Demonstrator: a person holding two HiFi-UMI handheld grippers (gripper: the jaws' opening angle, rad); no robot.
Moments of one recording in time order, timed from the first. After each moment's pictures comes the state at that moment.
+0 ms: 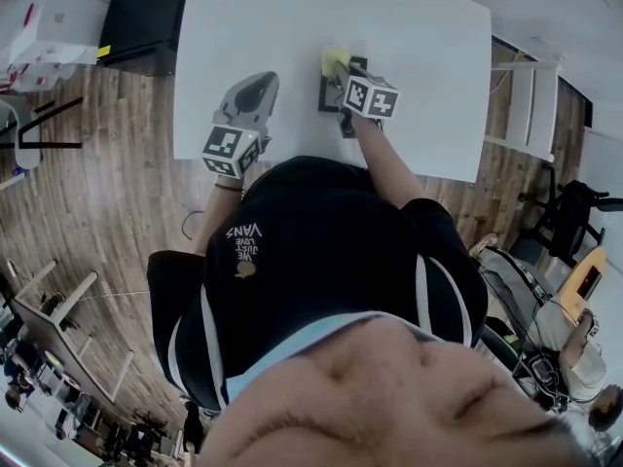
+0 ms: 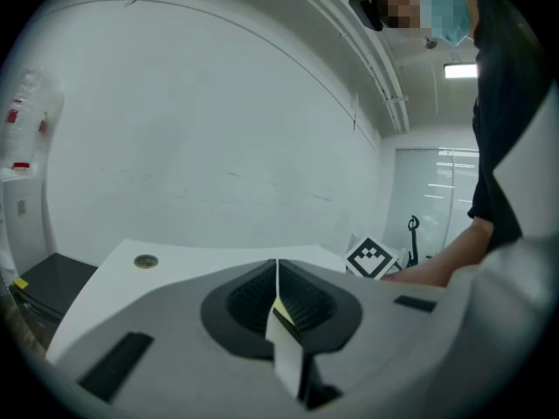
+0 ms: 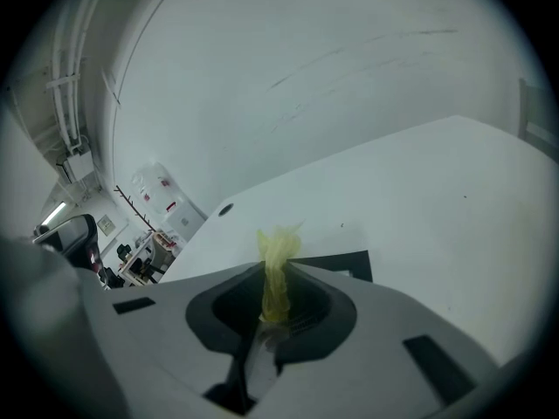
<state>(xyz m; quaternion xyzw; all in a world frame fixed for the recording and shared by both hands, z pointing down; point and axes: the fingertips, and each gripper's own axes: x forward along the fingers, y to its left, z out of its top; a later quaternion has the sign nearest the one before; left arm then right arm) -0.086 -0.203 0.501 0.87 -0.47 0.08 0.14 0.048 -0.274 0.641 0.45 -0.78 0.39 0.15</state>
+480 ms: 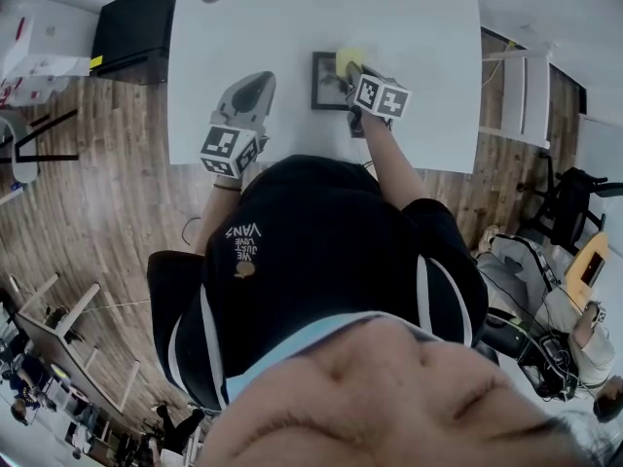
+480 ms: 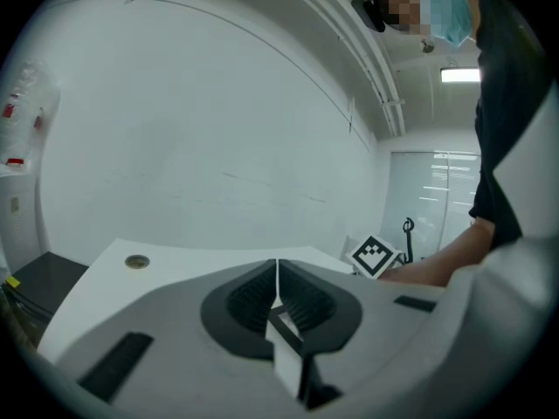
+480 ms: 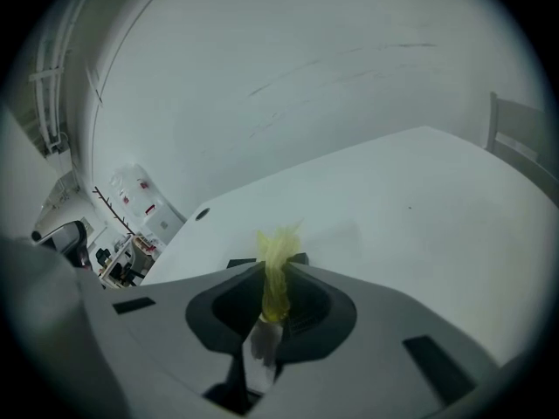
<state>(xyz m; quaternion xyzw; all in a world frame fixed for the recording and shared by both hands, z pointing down) -0.075 -0.200 0.499 0.87 -0.46 0.07 0.14 0.105 -0.268 0.639 0.51 -0.75 0.39 0.17</state>
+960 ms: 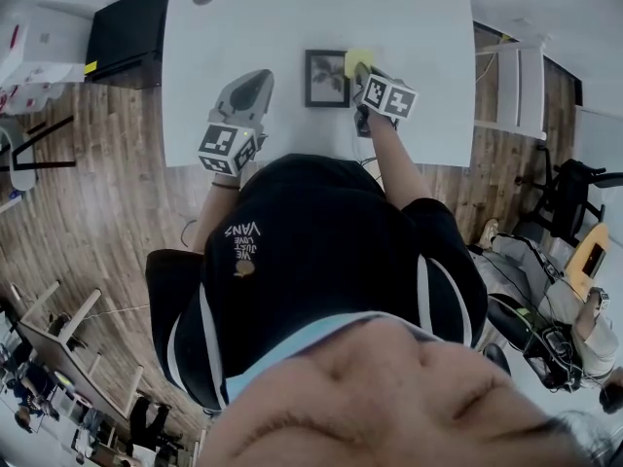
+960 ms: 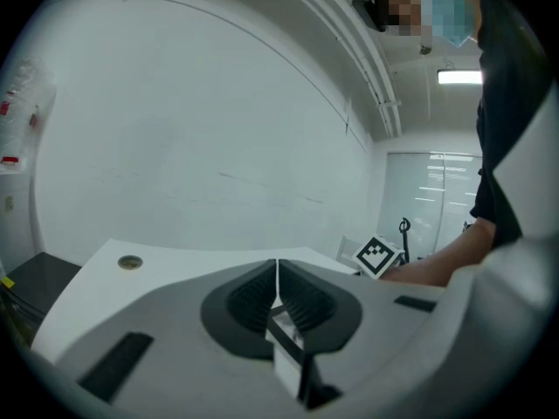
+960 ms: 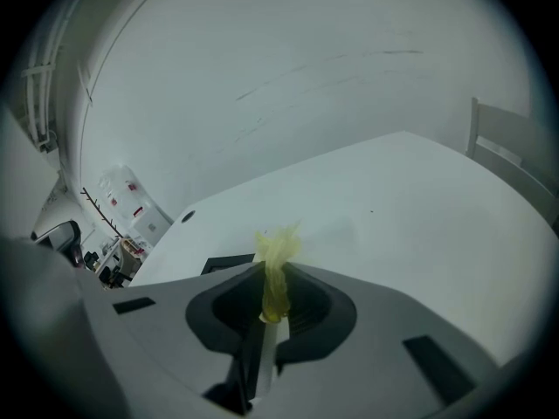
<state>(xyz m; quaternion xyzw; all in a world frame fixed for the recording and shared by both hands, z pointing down) -0.066 -0.199 0.498 0.88 -0.45 0.06 0.13 0.146 -0.261 0.641 0.54 -0.73 0.39 0.17</state>
